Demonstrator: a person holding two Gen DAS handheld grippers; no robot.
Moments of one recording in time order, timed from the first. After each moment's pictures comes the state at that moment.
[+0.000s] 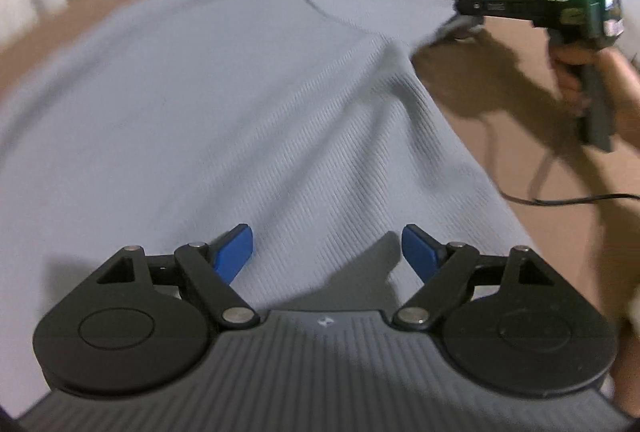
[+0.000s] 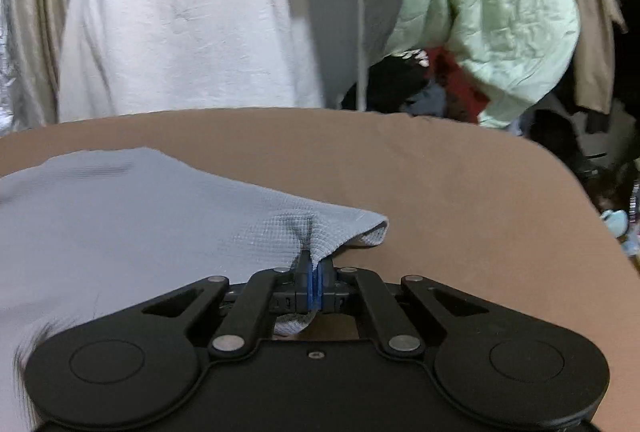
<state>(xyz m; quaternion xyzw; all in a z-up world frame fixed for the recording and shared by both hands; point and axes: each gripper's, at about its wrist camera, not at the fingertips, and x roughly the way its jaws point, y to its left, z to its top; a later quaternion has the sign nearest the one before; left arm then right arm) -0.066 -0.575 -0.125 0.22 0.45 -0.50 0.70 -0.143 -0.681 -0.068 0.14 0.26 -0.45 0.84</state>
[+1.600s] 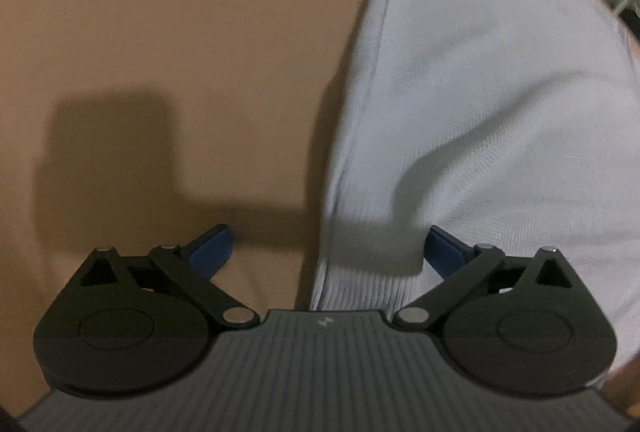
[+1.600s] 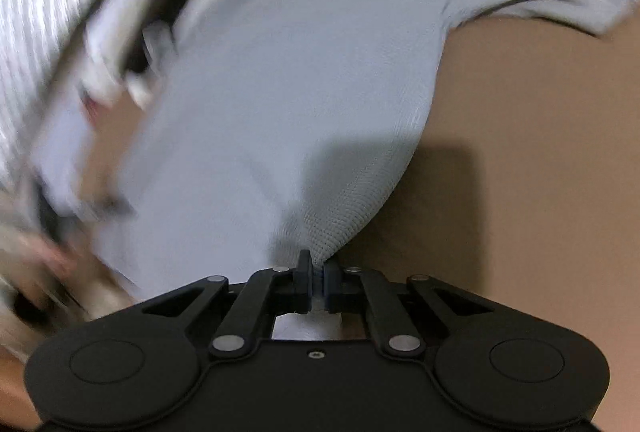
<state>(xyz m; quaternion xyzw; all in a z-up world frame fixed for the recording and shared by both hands) -0.049 -0.156 -0.108 0.03 0.58 -0.17 0.80 -0.221 -0.553 -0.022 0.34 0.45 -0.02 0.82</state>
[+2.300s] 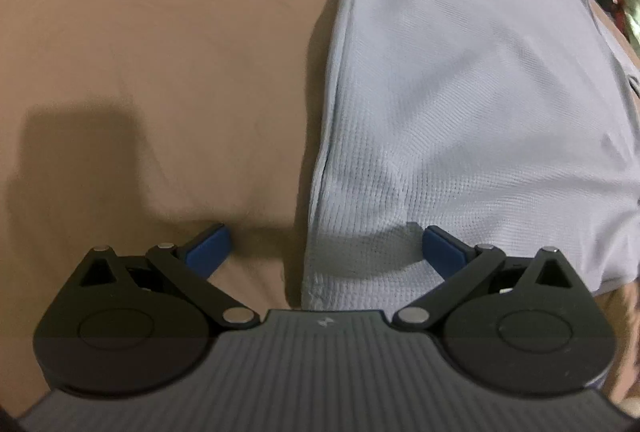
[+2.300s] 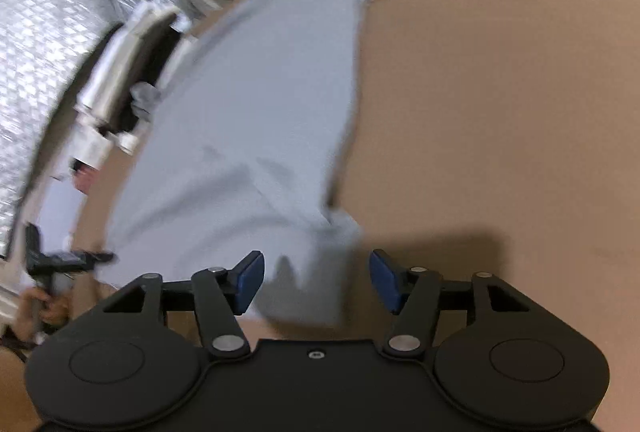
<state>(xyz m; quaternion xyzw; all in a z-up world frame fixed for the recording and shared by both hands) -0.086 -0.144 -0.109 0.03 0.60 -0.21 0.77 -0.344 -0.477 -0.069 0.40 0.36 -0.12 0.83</state>
